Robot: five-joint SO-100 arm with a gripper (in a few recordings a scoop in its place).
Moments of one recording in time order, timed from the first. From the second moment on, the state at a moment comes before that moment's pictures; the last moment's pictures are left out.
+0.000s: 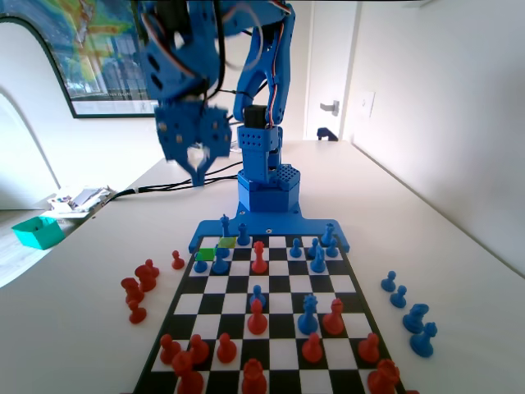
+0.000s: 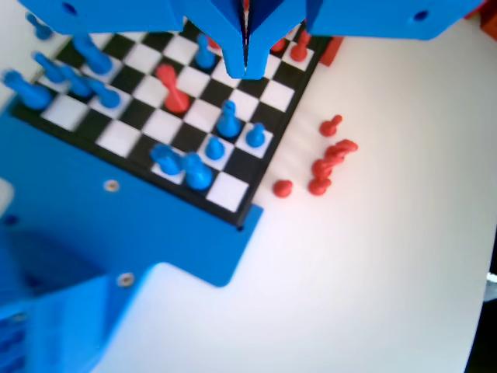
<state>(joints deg) 30.8 115.7 129.1 67.4 -146.6</state>
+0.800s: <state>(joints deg) 30.1 115.7 138.6 59.3 -134.3</state>
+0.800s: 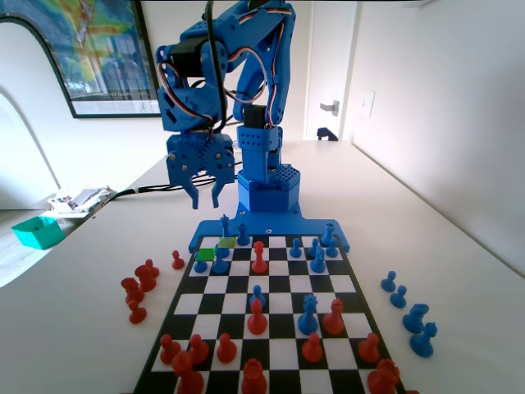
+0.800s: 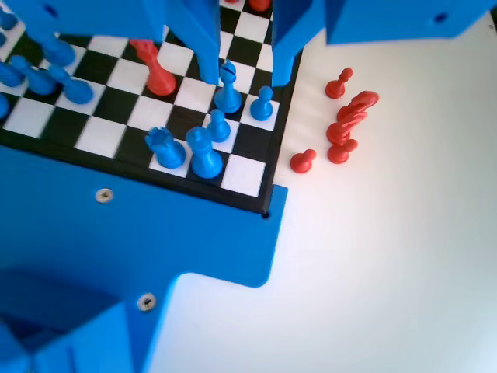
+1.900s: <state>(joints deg) 27.4 115.7 157.2 37.7 -134.5</state>
